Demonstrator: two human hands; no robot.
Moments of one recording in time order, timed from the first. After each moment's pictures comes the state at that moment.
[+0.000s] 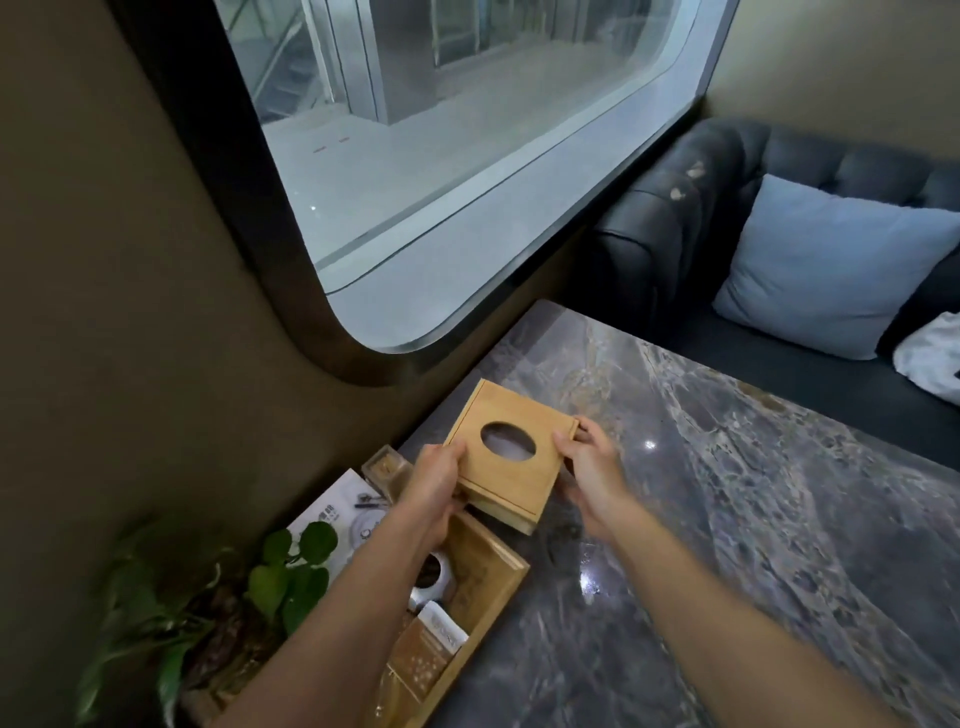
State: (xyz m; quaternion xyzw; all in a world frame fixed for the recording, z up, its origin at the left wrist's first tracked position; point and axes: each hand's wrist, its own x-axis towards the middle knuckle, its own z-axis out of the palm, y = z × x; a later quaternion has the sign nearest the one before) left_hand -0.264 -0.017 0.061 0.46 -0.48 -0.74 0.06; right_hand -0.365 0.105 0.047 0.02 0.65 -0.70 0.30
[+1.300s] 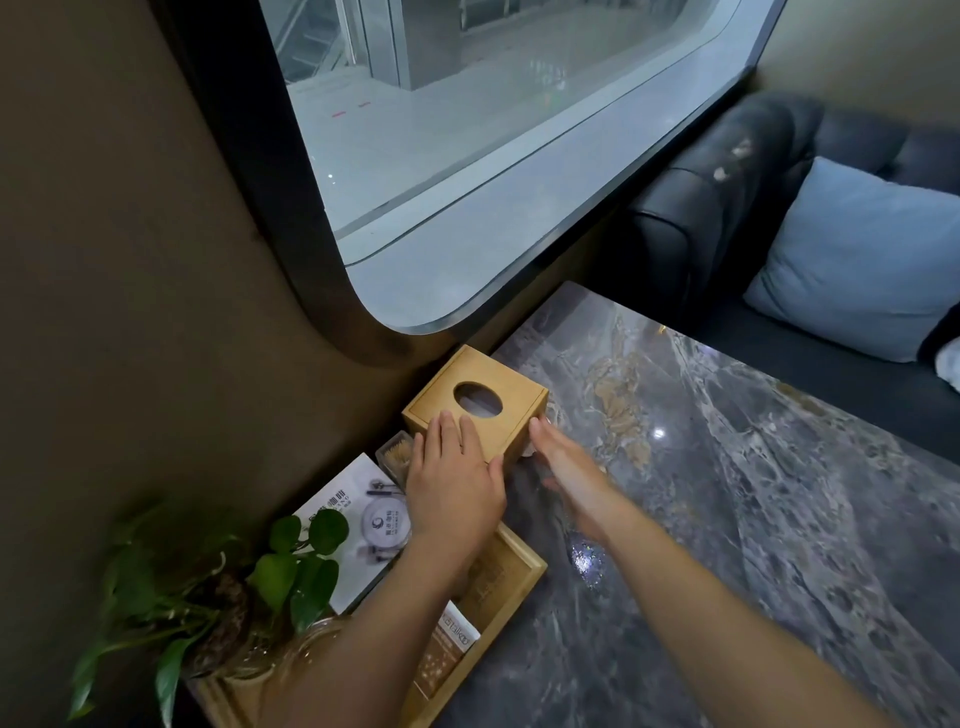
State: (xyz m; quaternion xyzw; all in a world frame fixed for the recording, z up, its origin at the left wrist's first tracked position) left_hand -0.250 -0.007 0.043 0.34 -0.93 -0.12 0.02; right_hand -0.359 0.075 0.024 -0.10 0.70 -0.55 0.43
